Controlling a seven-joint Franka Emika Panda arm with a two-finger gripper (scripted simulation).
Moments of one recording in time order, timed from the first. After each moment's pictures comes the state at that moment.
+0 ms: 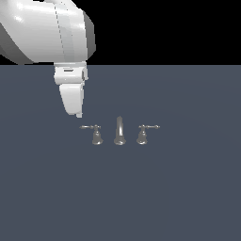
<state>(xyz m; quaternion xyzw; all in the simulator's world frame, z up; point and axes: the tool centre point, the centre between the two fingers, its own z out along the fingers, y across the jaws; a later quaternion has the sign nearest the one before) -0.015 0.143 0.134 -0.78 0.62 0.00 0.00</state>
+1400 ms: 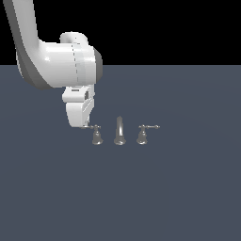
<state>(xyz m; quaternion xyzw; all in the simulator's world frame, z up) 0.018 0.135 0.076 -0.71 0.71 0.00 0.00</state>
